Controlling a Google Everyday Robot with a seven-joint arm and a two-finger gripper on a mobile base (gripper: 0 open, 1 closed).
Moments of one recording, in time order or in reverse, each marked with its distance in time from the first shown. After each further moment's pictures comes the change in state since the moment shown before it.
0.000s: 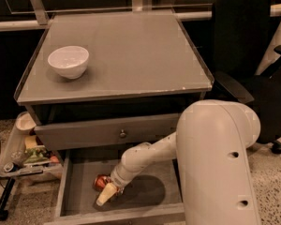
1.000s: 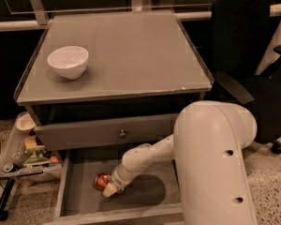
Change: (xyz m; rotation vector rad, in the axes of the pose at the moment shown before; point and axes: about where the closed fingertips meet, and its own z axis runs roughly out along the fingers) arm 0.005 -0.004 0.012 -0.004 0.005 0.008
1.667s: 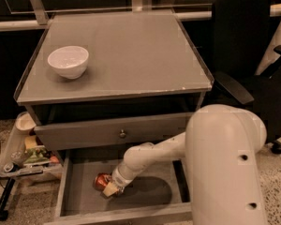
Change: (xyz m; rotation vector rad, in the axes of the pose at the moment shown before) arm -0.005 0.002 -0.009 -0.028 -0.021 -0.007
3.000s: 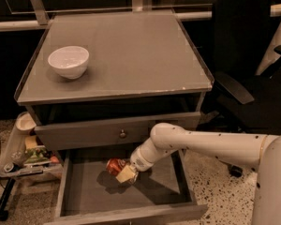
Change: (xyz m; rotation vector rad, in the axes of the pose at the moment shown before) arm -0.001 0.000 -0.132 -0.106 -0.089 0.013
